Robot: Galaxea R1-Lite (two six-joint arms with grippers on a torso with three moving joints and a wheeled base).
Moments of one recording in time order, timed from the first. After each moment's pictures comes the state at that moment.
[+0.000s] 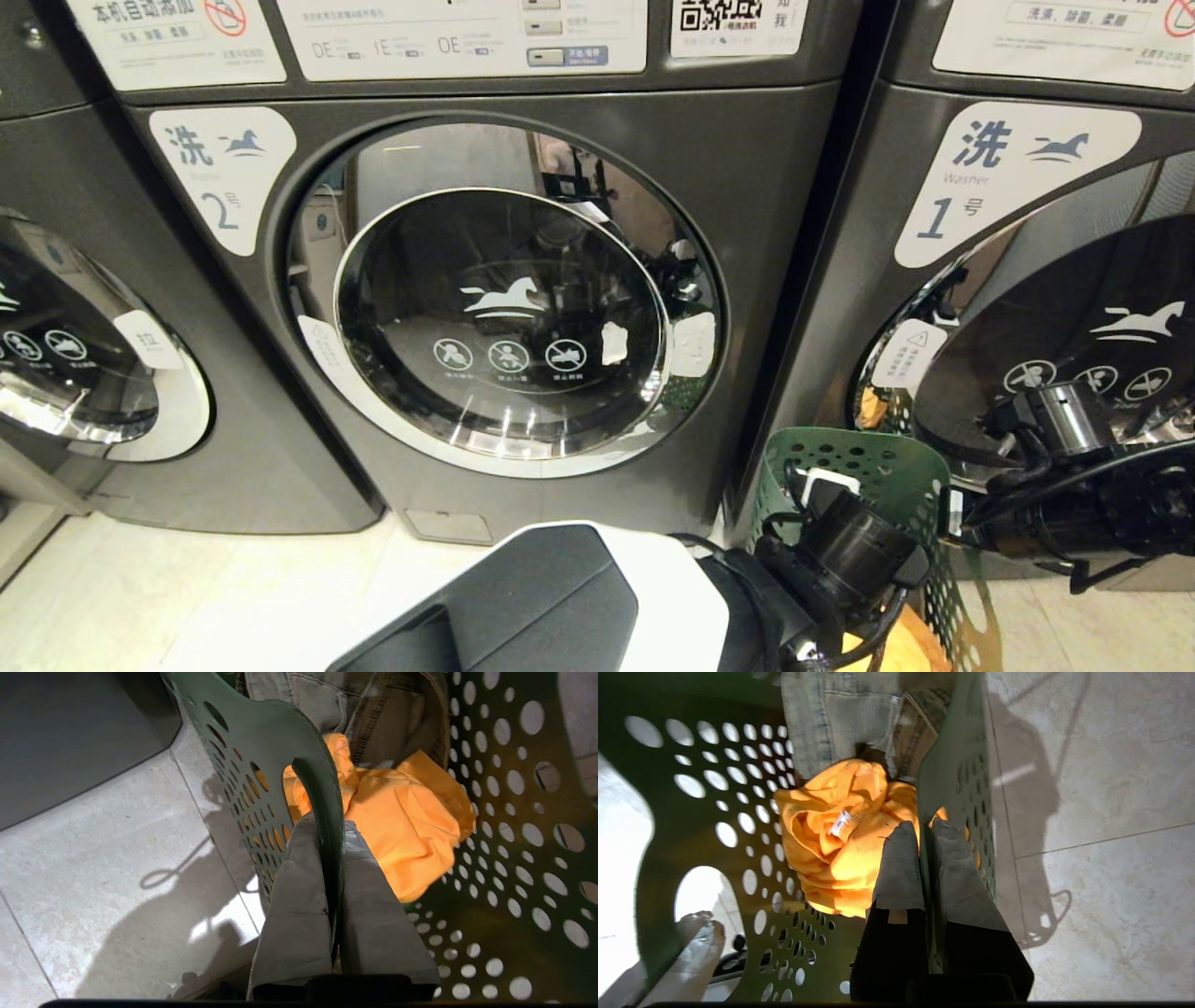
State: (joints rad) left arm -1.15 2.57 -1.85 -0.09 0.31 -0.38; right arm 0.02 1.79 -0.73 -0.16 -0.06 0.38
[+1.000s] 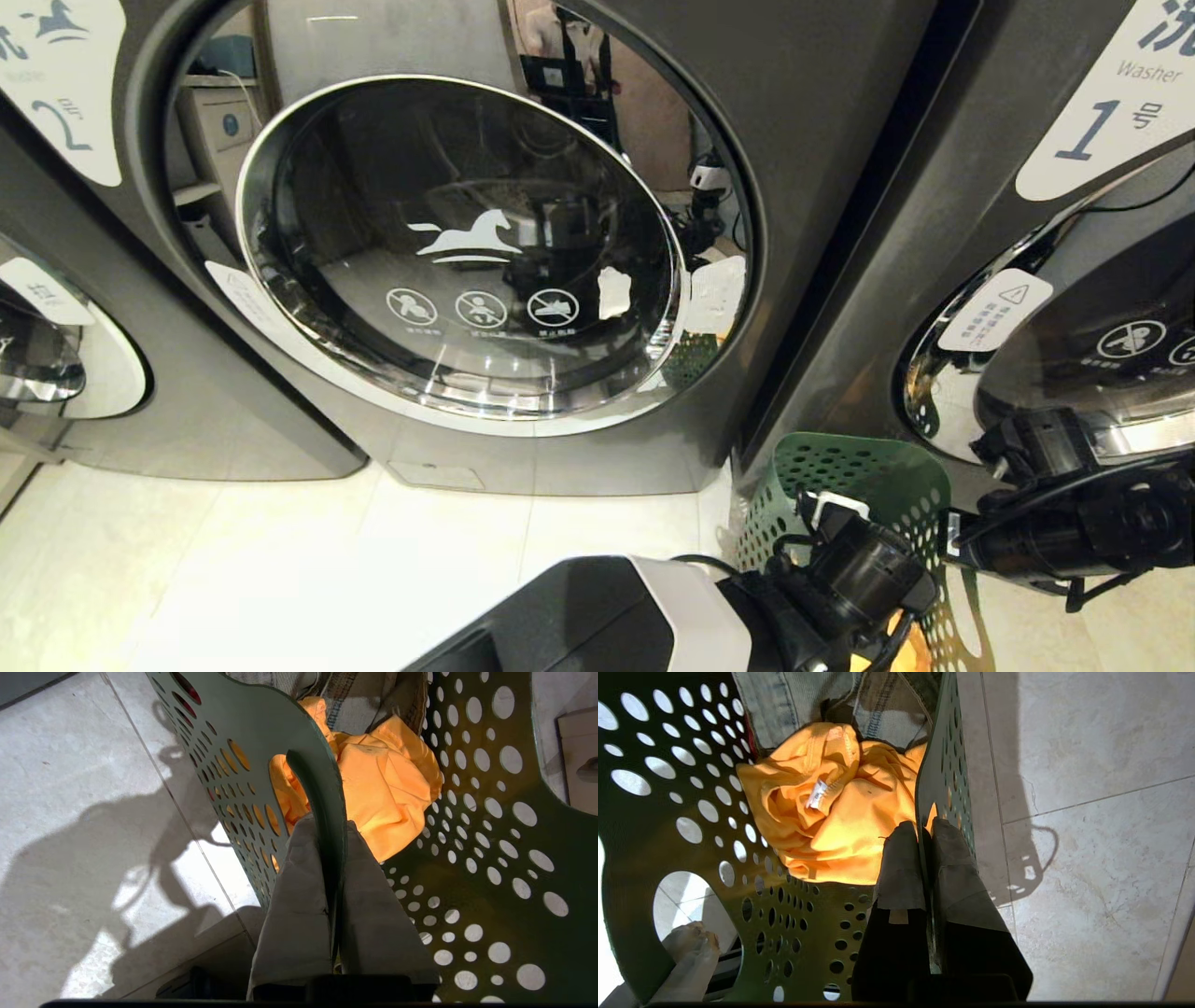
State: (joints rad) left arm -1.17 2.65 -1.92 -0.08 0.30 -0.38; right arm -0.02 1.88 -0.69 -0.22 -0.06 0.37
